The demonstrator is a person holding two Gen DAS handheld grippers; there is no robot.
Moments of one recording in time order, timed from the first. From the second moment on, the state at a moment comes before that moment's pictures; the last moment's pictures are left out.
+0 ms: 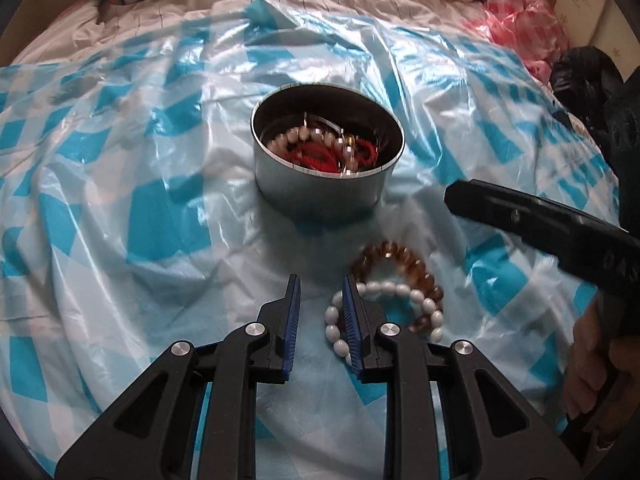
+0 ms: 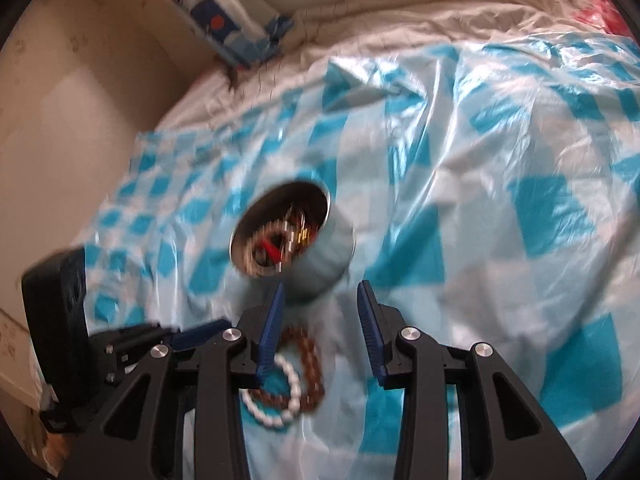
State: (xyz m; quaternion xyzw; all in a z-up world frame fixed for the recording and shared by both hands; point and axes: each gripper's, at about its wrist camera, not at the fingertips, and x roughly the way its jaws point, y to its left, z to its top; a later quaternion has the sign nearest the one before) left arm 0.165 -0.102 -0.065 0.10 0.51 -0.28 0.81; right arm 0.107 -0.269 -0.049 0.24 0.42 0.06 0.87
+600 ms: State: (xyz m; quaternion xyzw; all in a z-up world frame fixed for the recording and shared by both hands) left arm 0.149 -0.105 -0.068 0.11 0.48 -0.31 0.81; right arm 0.113 -0.246 -0.067 0.19 0.47 0.06 0.86
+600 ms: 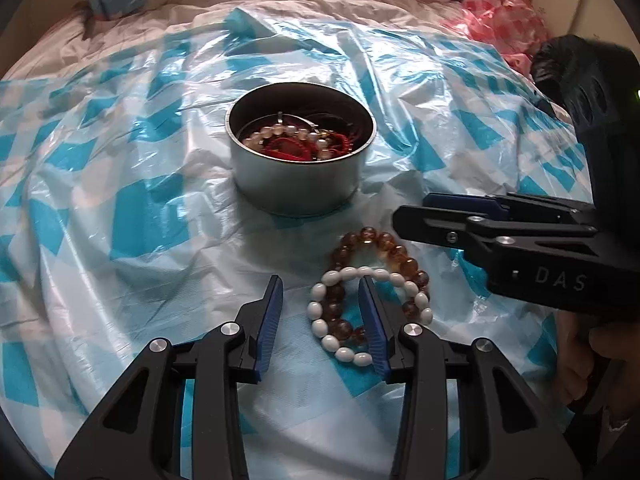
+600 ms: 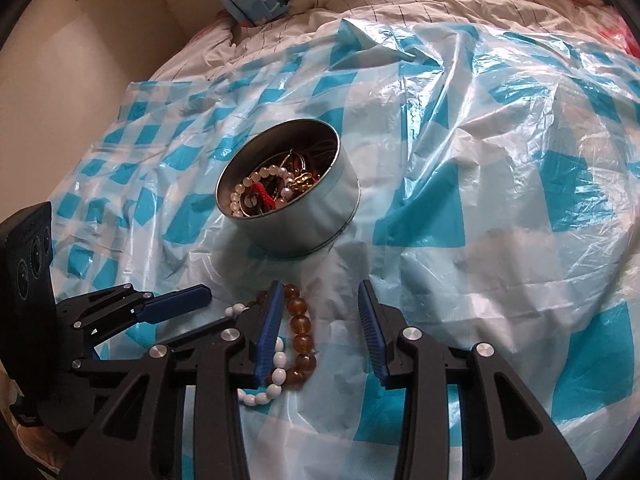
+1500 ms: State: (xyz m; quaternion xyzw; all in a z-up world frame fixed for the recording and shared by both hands) left arm 0.139 -0.090 -0.070 0.19 0.48 -0.27 0.81; right arm 0.116 -0.216 -0.077 0.07 0.49 0.04 0.87
